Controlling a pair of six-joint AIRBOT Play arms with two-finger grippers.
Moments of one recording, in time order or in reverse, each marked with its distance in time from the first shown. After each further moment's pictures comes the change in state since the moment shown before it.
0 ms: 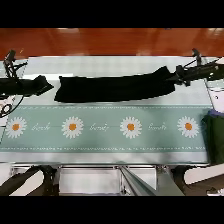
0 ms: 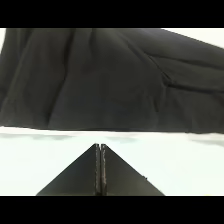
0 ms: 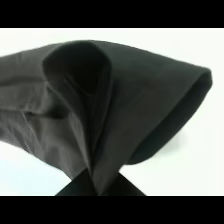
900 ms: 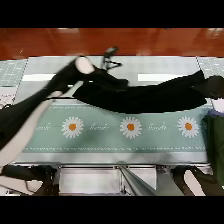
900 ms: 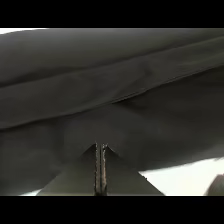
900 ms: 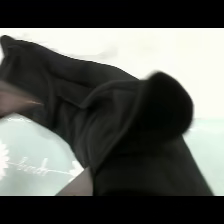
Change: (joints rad) left arm -0.781 -0.615 0.606 -0.069 0.010 -0.095; right arm 0.000 0.924 -0.368 -0.135 0.078 0.160
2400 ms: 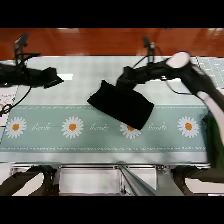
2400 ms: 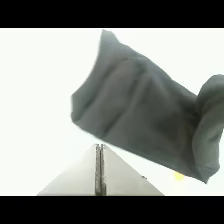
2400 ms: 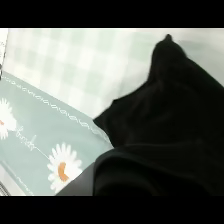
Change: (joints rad) left arm 0.619 0.637 -0.462 0.140 -0.114 0.003; right arm 0.634 -0.737 0.245 0.263 -0.456 -0.057
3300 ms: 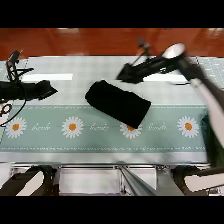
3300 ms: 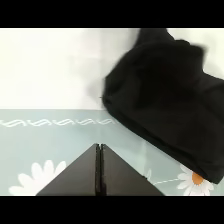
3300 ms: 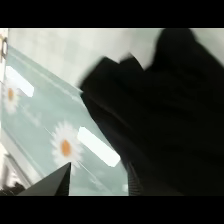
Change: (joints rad) left arm 0.111 0.098 -0.185 -0.008 0.037 0.018; right arm -0.142 -0.095 0.181 -0.064 0.311 0.031
